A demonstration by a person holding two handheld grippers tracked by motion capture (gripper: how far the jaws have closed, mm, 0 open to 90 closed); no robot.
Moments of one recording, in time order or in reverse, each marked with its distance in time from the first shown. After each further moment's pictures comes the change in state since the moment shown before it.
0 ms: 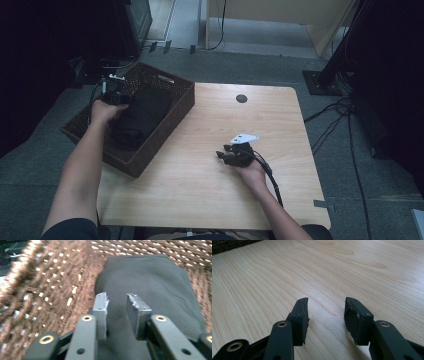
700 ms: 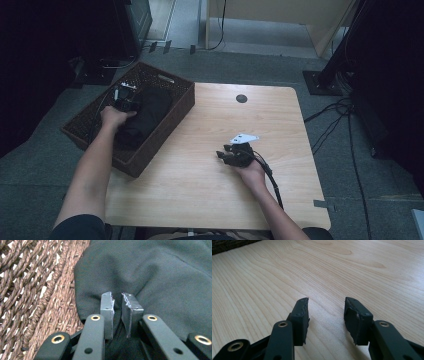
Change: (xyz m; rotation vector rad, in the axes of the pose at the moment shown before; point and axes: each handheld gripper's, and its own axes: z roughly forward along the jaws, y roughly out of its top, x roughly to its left) left arm -0.015 -0.019 0.042 0.070 -0.019 0.043; right arm 0.001 0.000 0.000 -0.005 -0.009 0.007
